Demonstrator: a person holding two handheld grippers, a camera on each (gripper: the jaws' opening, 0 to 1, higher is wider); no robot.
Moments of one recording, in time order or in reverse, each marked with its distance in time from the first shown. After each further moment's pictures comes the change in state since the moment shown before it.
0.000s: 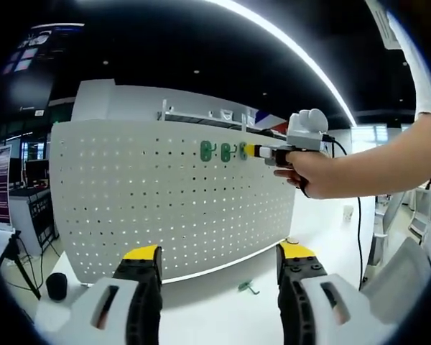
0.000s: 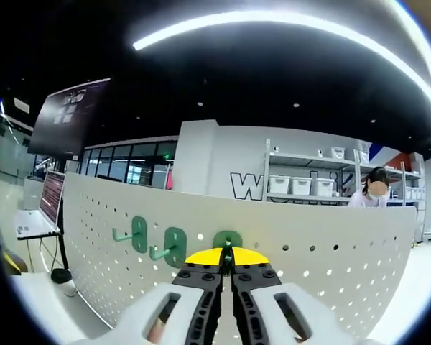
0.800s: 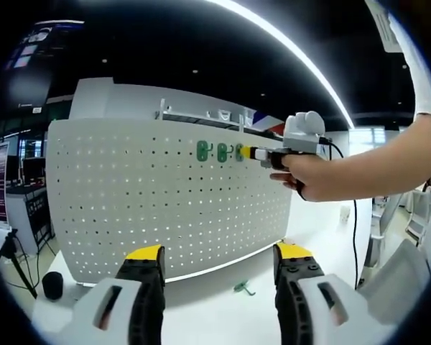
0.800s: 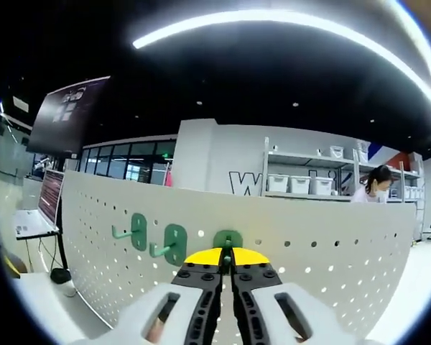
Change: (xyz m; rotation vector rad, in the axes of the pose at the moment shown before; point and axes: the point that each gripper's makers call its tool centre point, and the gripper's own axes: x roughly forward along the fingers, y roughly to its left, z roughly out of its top) left arm 0.002 -0.004 0.002 -0.011 -0.004 -0.021; right arm 0.003 0.001 -0.004 0.026 0.026 -0.018
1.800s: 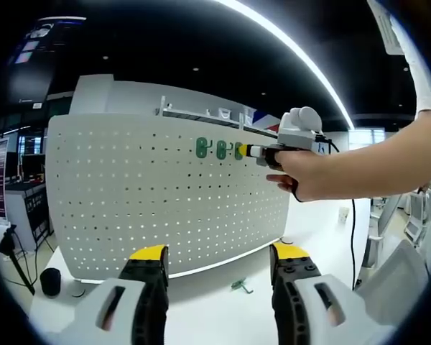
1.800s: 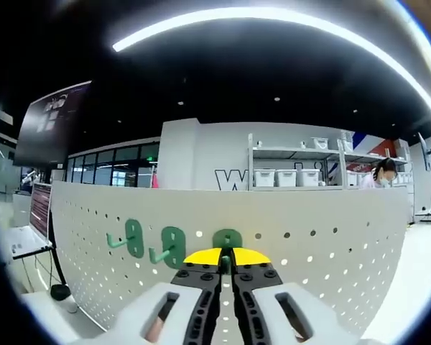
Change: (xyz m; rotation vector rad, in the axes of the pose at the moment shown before) left arm -0.001 -0.001 -0.004 -0.012 0.010 -0.005; right arm -0.003 -0.001 -0.005 0.065 0.004 -0.064
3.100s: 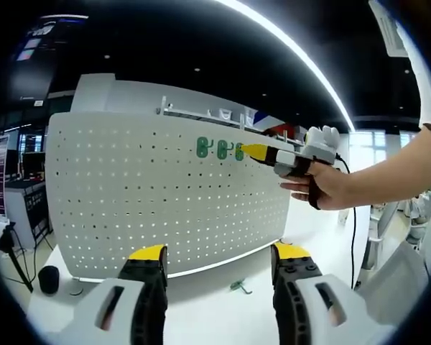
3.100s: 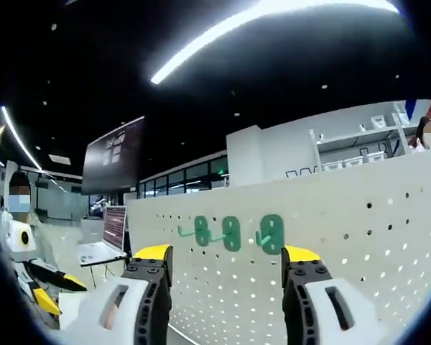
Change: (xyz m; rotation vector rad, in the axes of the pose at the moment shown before) left arm 0.002 -0.001 -0.001 -0.008 -0.004 -0.004; right arm -0.043 0.035 0.000 0.157 -0.068 0.474
